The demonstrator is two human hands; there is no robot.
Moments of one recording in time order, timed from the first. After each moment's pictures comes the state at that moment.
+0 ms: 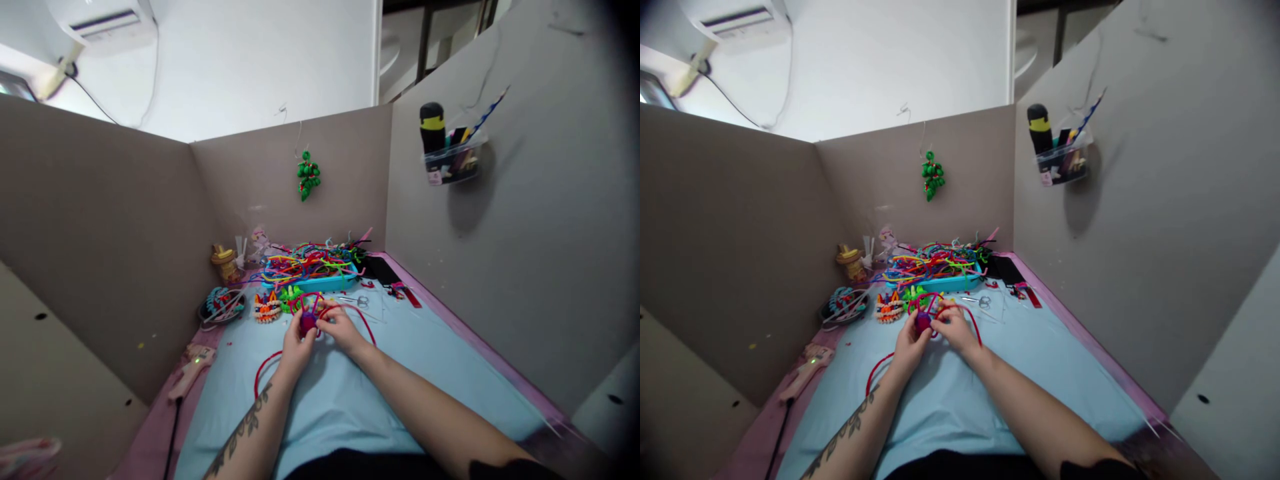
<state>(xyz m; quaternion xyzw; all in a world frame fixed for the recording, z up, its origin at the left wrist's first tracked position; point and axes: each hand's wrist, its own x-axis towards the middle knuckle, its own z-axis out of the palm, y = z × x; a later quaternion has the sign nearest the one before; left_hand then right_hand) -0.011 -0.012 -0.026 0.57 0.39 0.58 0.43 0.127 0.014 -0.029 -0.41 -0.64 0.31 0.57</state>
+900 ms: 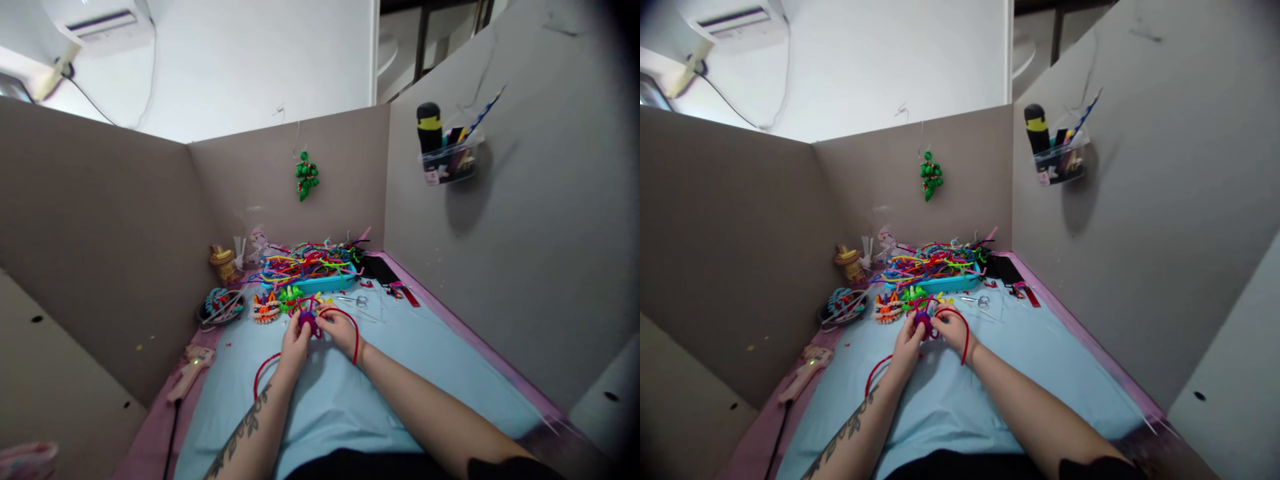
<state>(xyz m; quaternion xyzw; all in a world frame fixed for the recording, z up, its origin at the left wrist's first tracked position) -0.010 -0.010 -0.026 0.54 0.41 0.58 0.44 0.126 0.013 -0.022 -0.39 -0.64 0.33 0.57</state>
